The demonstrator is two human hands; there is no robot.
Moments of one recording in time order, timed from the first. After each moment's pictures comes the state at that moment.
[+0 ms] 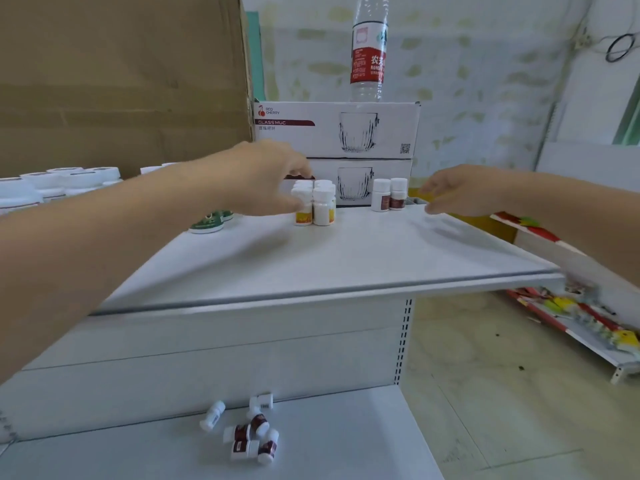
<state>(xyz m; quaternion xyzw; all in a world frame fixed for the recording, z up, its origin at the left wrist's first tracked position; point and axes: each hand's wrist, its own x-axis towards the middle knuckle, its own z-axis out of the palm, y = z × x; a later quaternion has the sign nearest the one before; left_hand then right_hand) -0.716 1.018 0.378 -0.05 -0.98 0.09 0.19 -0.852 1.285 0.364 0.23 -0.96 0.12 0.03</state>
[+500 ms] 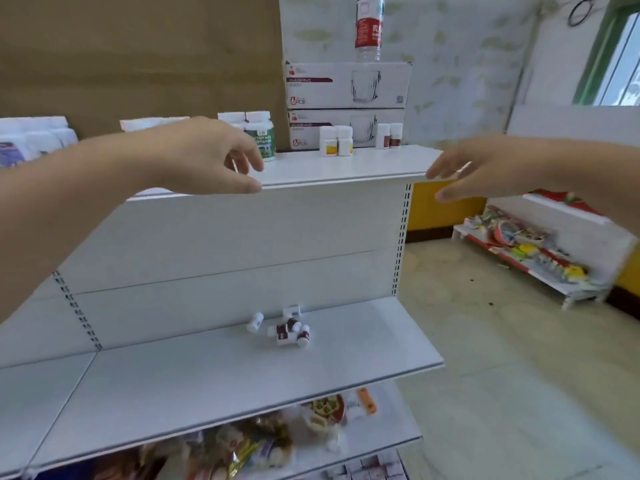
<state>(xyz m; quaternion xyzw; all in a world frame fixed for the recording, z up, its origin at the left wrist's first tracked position) -0.483 0.986 0.353 -0.03 -0.99 -0.02 0.13 -0.596 1.313 0.341 0.26 -0.96 0.09 0.01</state>
